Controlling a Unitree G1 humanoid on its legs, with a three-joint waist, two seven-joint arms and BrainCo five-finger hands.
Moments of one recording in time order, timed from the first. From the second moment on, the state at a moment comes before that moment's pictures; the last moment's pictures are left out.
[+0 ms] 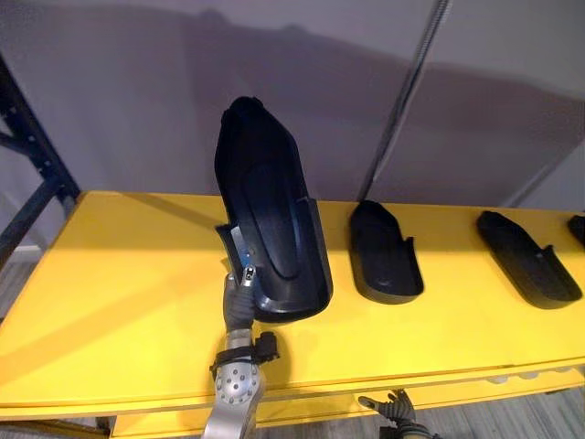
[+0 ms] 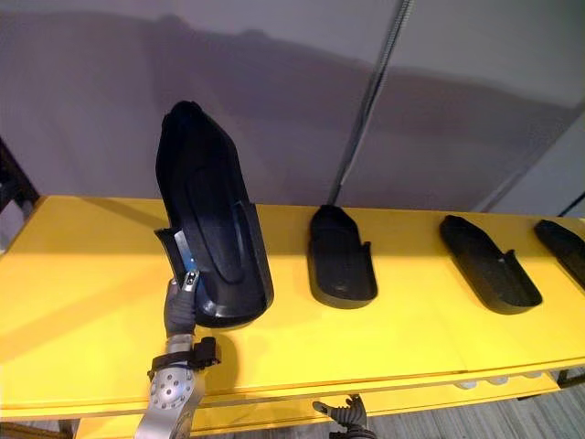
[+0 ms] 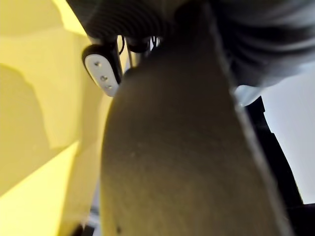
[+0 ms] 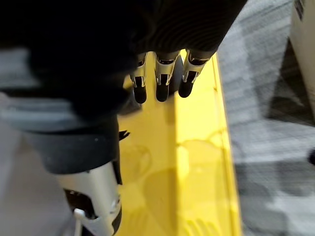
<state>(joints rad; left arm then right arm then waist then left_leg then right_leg) 0.14 -0.04 -0.25 -0.14 -0.01 -0.16 0.37 0.13 0.02 -0.08 0.83 -0.08 -0.08 -0.14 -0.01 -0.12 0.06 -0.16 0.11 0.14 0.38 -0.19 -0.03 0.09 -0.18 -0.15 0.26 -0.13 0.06</state>
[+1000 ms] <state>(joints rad) 0.12 -0.04 -0.14 -0.17 0.07 -0.11 0.32 0.18 0.04 -0.04 0.82 -0.09 -0.06 -0.12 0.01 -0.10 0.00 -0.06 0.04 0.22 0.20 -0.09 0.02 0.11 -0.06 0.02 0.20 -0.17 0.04</state>
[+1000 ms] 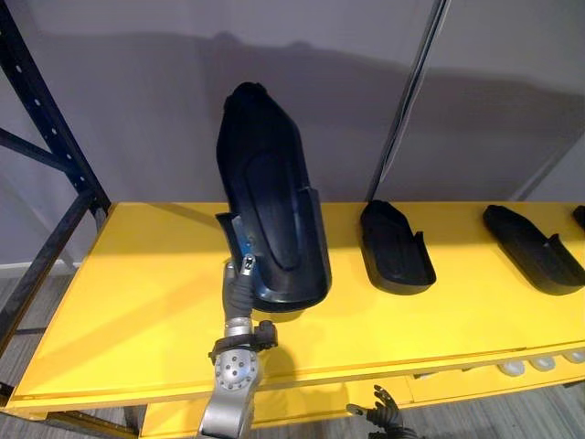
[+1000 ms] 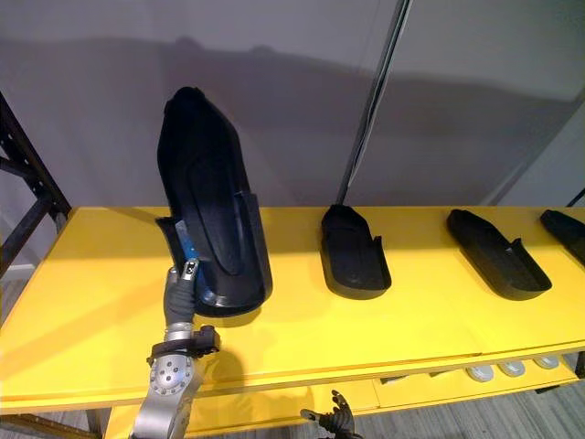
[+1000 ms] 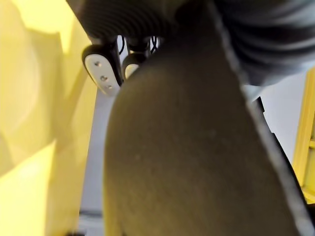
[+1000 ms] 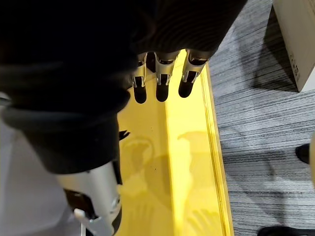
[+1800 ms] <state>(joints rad) -0.28 0.21 0.18 0.53 0.10 0.09 0.24 0.15 -0.02 -0.07 0.92 -0.09 -0.05 -0.02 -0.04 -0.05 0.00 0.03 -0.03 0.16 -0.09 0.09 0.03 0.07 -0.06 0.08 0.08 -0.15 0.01</state>
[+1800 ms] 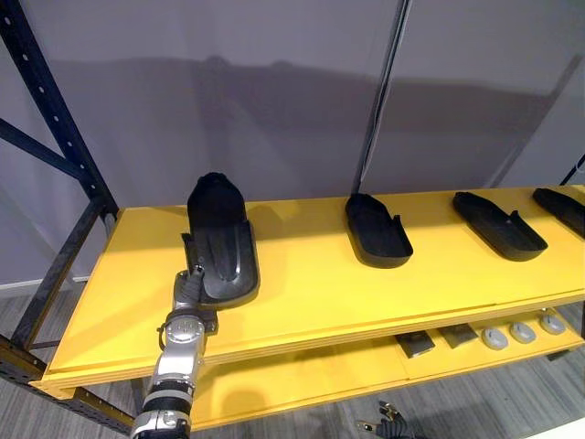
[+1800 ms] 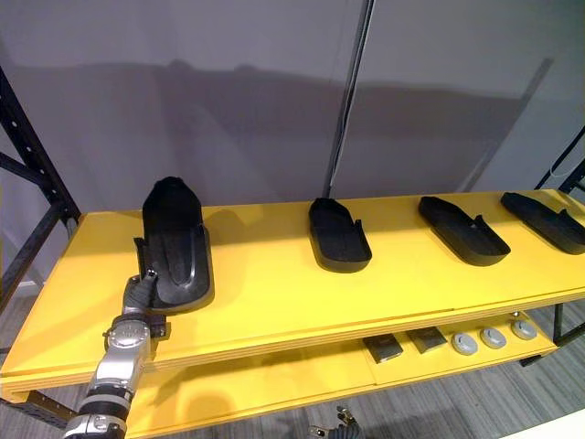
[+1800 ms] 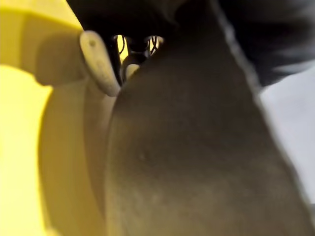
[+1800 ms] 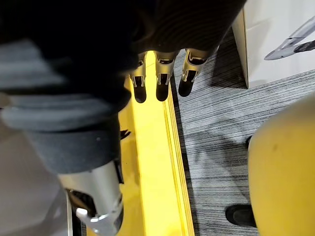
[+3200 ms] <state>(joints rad) -0.13 0.14 0.17 0.16 0.08 0.05 0.21 0.07 0.00 -0.10 0.99 -0.13 -0.05 0.01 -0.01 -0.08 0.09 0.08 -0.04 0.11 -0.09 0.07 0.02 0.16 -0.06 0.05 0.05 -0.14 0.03</state>
